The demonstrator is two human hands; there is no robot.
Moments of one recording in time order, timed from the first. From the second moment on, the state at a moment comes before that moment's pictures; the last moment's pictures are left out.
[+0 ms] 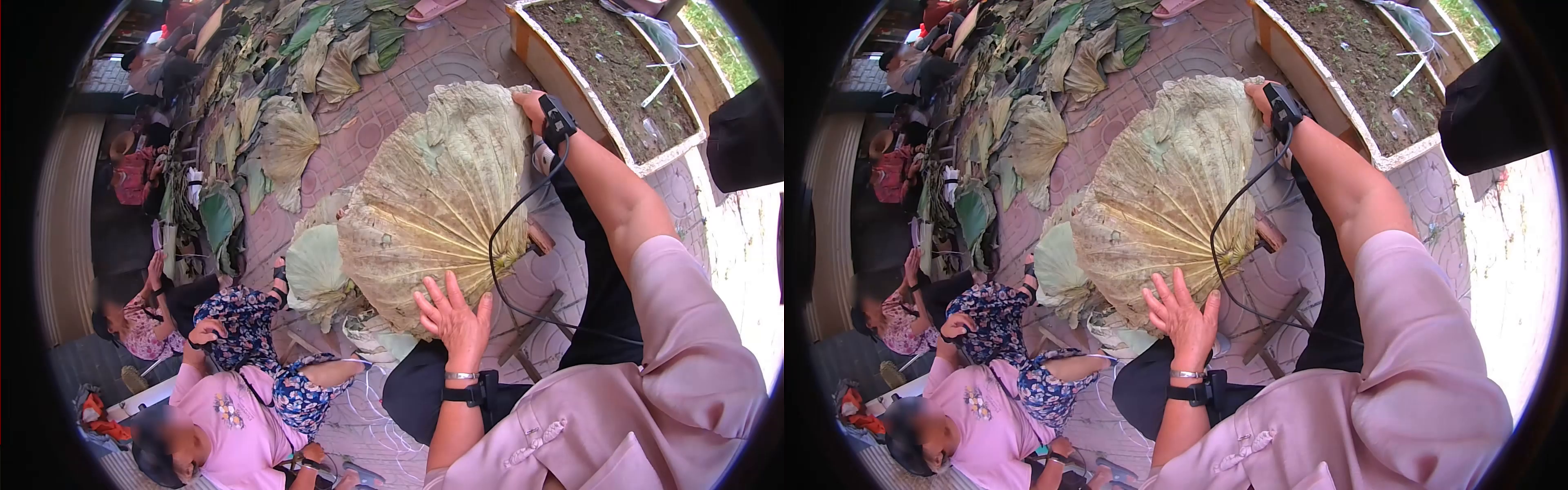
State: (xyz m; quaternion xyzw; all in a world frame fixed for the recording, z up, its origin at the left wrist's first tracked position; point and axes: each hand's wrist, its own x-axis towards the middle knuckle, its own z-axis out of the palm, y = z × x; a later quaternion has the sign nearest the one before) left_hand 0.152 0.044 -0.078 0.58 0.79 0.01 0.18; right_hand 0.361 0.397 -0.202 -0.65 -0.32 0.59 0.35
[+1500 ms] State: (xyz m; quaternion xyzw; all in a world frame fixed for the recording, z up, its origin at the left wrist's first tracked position) left_hand 0.150 0.043 -0.074 0.57 0.79 0.06 0.19; right_hand 0.228 0.318 -0.129 -0.52 -0.59 0.43 0.44
